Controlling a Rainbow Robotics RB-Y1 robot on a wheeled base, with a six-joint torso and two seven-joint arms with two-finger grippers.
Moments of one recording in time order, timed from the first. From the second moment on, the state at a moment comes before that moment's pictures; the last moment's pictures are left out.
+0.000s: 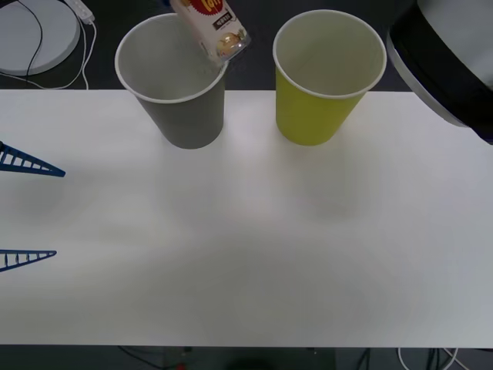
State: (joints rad) right arm -1.89 -0.24 0.71 -0.56 2.01 -1.31 -1.43; left arm 0.28 1.32 0.35 -1.91 -0.90 -1.24 -0.02
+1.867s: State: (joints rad) right arm -1.92 -0.16 0.79 -0.45 1.97 -1.04 -1.45; left arm 0.28 1.32 0.35 -1.91 -0.90 -1.24 -0.02
